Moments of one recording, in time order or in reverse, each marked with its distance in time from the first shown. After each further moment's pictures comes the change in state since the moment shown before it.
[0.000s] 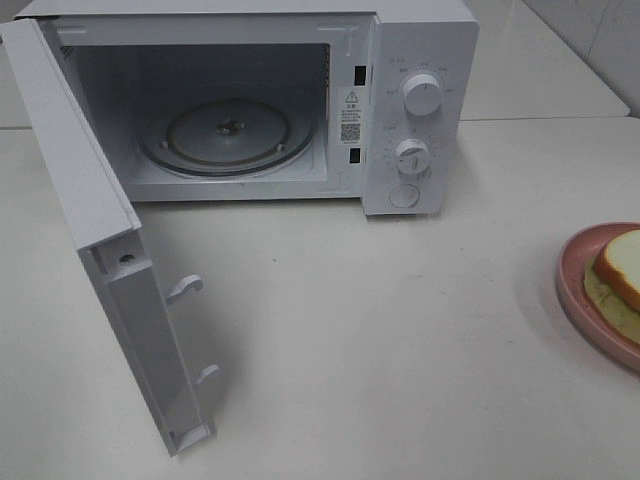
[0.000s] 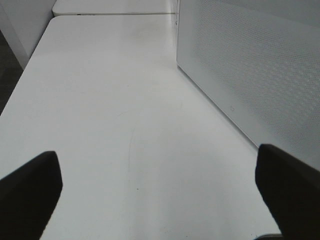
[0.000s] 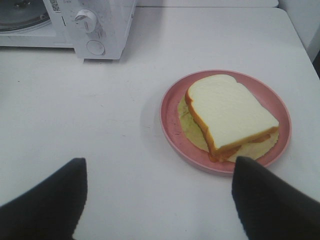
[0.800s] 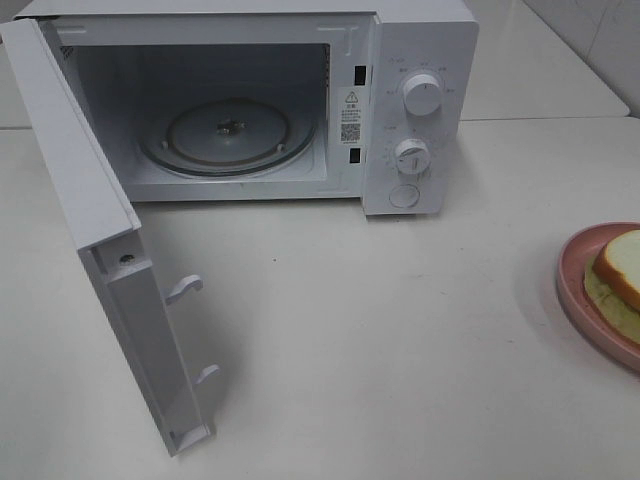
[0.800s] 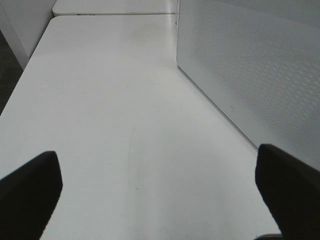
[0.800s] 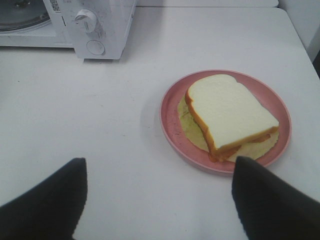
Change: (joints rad) left arm 0.000 0.000 0.000 0.000 0.000 0.000; right arm 0.000 0.000 0.000 0.000 0.000 0.000
